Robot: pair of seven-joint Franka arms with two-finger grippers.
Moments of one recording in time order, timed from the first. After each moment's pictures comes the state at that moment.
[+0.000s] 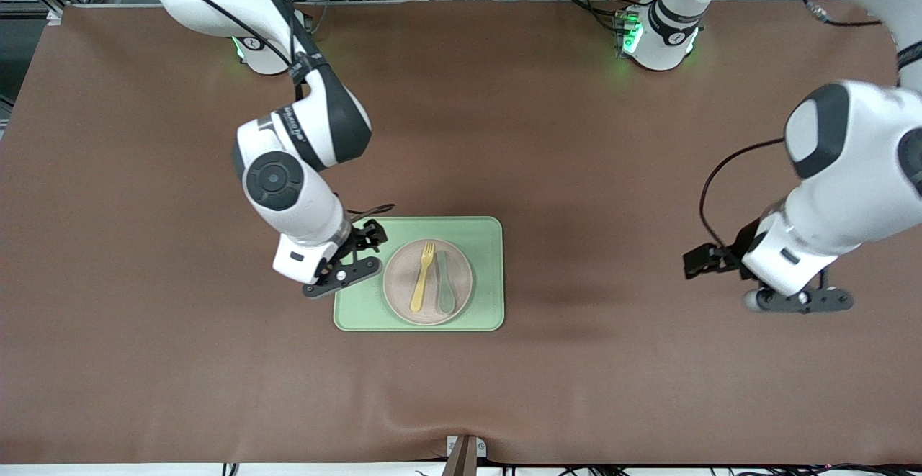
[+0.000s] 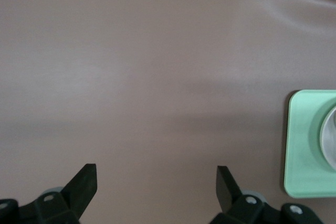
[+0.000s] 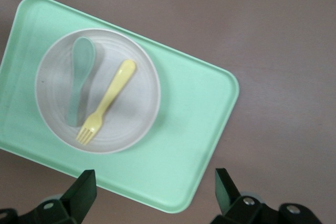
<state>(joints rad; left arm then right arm) -0.06 0.37 -0.13 -1.38 -0.01 1.85 -0.18 0.54 0.57 -0.08 -1.41 0.06 2.01 0.07</state>
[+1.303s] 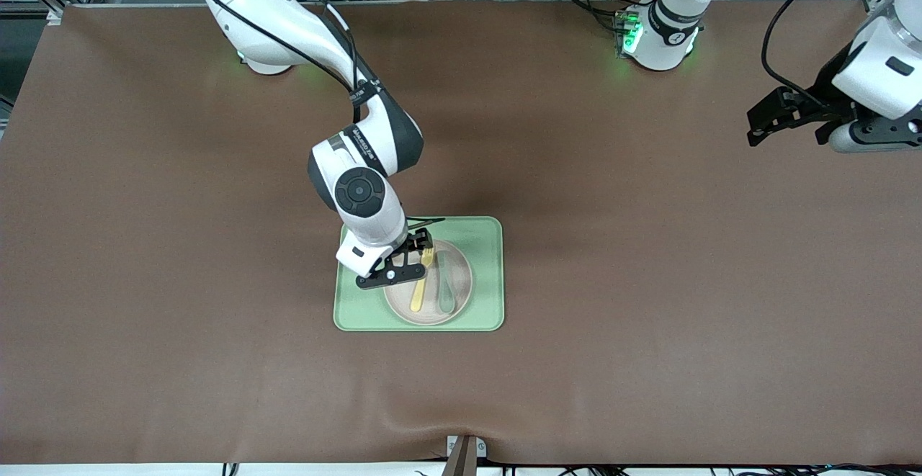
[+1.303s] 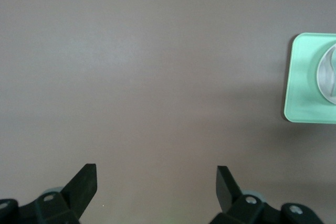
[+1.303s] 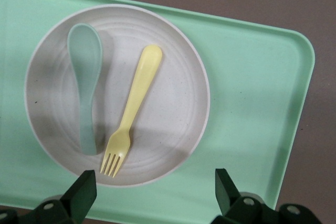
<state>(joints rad) -0.06 0.02 -0.09 -1.48 0.00 1.52 -0.19 0.62 0.72 -0.08 -1.41 0.07 2.12 0.36</state>
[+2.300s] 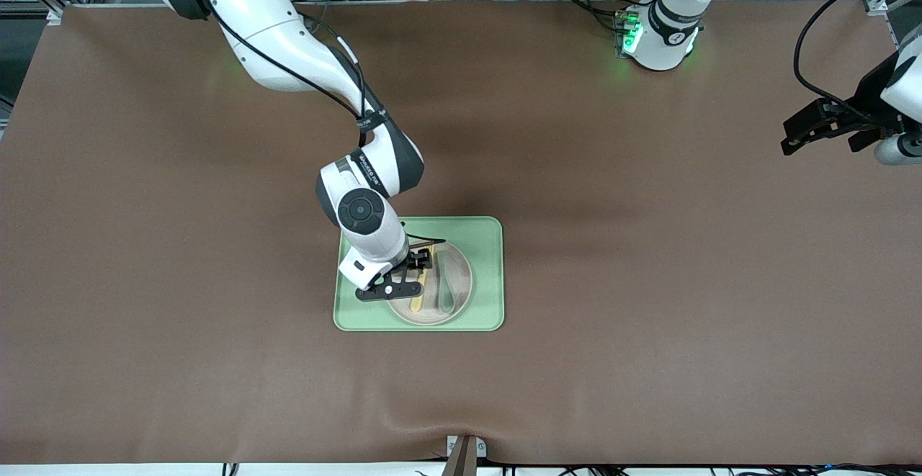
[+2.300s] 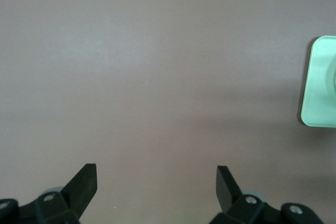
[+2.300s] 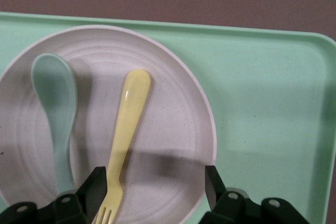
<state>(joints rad) -0.06 0.02 -0.02 -1.50 0.00 1.53 -0.11 0.62 0.81 -0.09 -1.40 0.10 2.27 0.43</state>
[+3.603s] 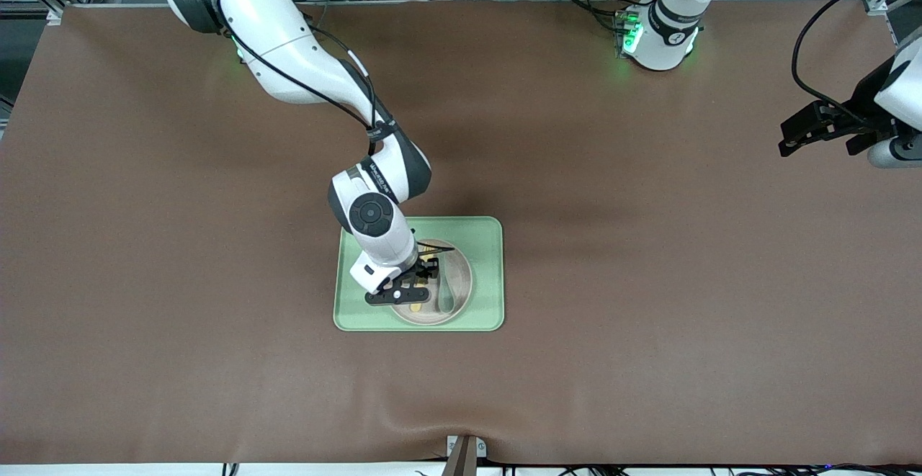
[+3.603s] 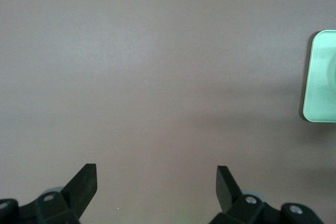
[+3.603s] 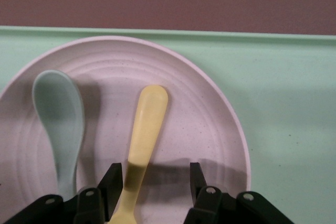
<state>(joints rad) -0.06 0.03 -0.02 -1.51 0.00 1.53 -0.10 0.63 0.89 -0.08 -1.36 0.10 2.35 0.46</state>
